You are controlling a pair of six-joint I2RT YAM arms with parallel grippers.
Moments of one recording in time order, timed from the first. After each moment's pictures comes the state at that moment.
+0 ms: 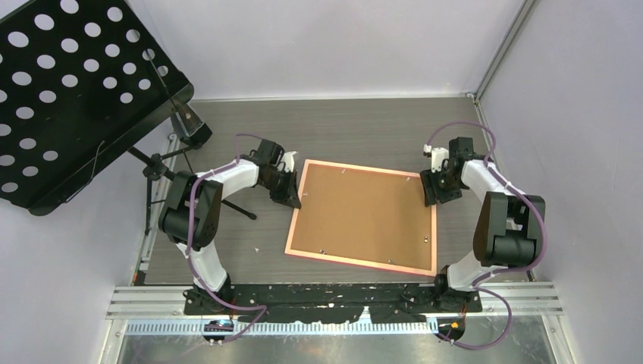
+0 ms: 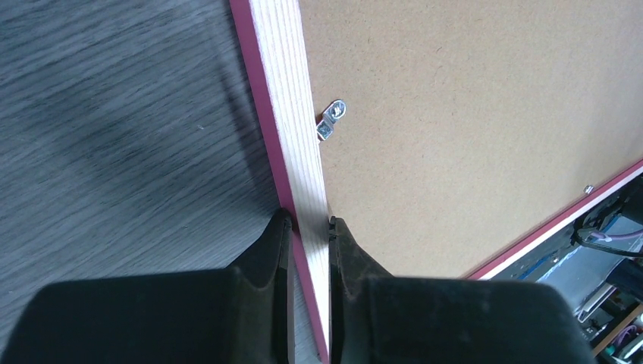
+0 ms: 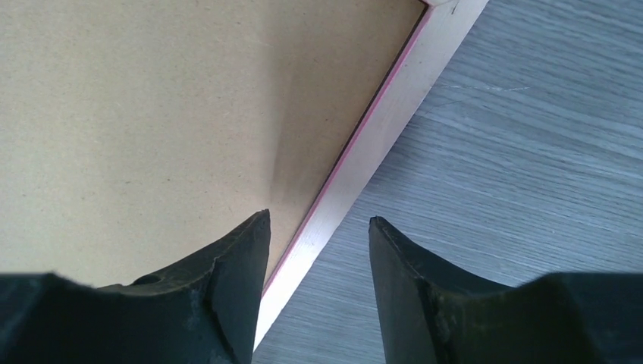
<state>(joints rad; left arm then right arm) -0.37 1.80 1.07 -0.47 0.48 -0.22 -0.13 1.56 0.96 -0.68 -0.18 -0.36</state>
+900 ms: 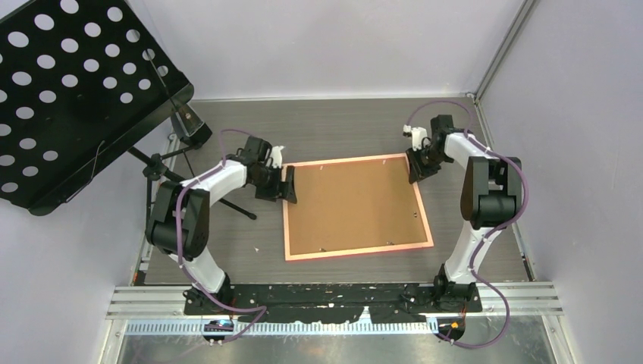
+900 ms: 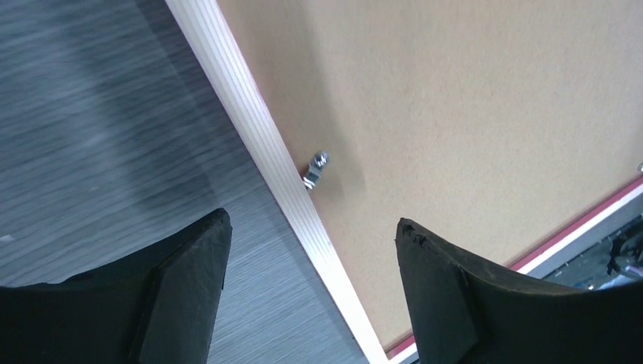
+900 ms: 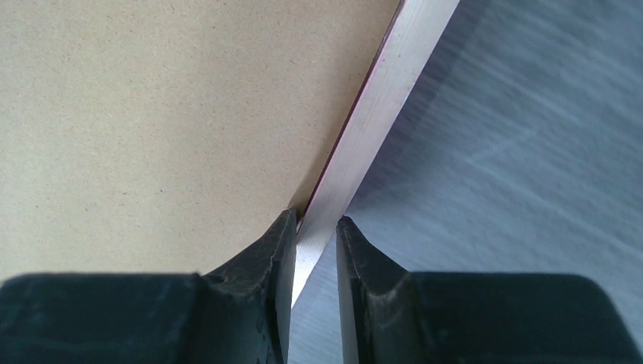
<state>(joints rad) -0.31 1.71 1.04 -0.49 0.39 -0.18 -0.05 1.89 1.29 -0.68 -0.31 -0.42</state>
